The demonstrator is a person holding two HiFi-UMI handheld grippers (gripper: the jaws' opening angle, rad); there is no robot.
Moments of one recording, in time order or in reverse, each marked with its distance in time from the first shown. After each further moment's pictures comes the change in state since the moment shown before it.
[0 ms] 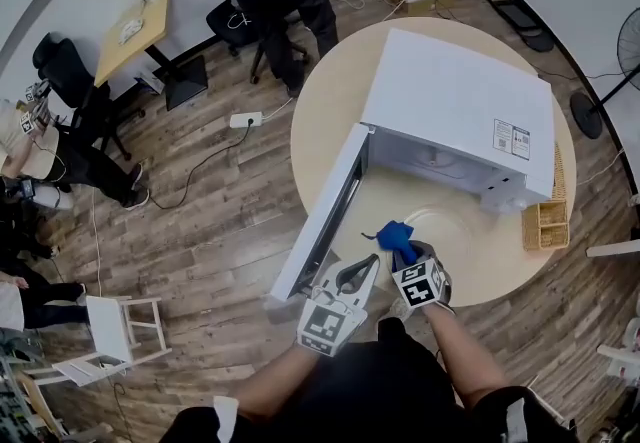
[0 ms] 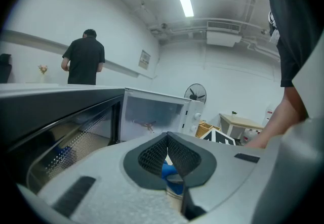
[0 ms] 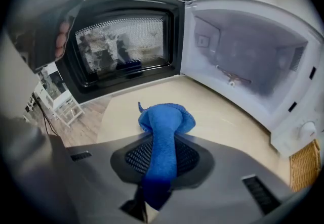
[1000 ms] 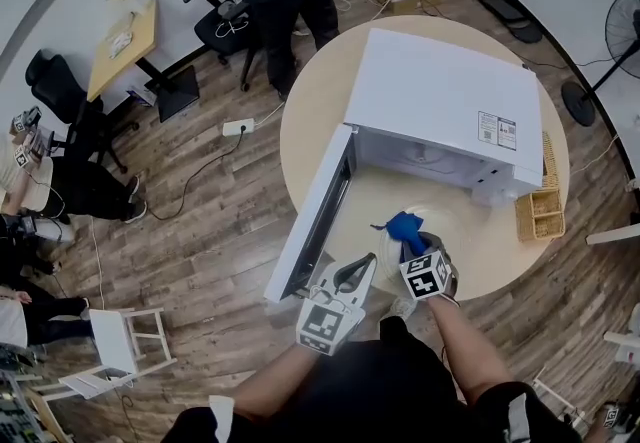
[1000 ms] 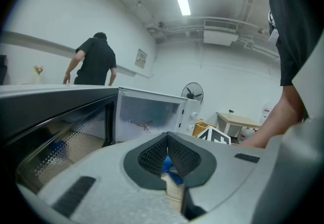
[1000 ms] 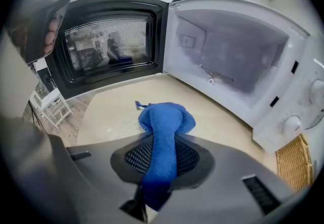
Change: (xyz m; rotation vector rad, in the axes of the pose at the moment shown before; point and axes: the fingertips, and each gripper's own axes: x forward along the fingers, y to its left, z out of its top) left arm 0.005 -0.012 0.002 0.023 0.011 -0.035; right arm -0.008 -0.042 -0.015 0.013 0.009 -0.117
